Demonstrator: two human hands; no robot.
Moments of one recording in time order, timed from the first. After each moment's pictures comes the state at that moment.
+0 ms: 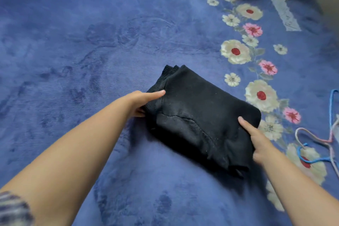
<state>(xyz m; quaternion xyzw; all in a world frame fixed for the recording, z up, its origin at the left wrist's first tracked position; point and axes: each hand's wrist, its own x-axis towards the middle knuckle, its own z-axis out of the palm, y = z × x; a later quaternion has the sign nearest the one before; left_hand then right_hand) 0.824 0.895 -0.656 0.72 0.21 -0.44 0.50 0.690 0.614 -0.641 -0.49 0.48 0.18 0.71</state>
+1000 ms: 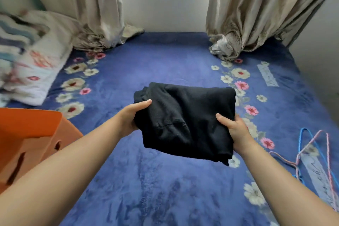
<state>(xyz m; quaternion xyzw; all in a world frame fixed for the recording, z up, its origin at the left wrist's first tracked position) 0.688 0.958 -0.391 0.62 0.16 -0.25 0.73 0.660 0.683 -0.426 -0.58 0.20 0.06 0.79</state>
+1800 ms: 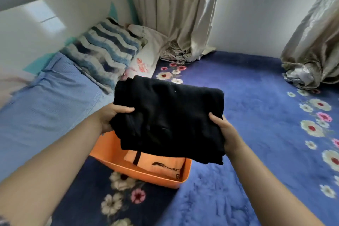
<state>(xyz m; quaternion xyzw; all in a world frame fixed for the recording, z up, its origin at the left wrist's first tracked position) 0.576 1.419 -0.287 0.61 0.20 -0.16 0.75 0.610 1.125 -0.321 -0.49 0.10 0.24 0.83</state>
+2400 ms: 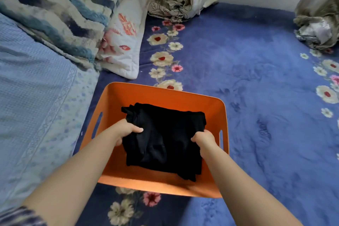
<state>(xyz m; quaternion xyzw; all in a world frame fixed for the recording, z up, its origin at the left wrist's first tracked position) 0.655 1.489 -0.506 0.67 0.33 -0.33 0.58 0.651 1.248 -0.502 -0.73 0.38 0.29 0.49</state>
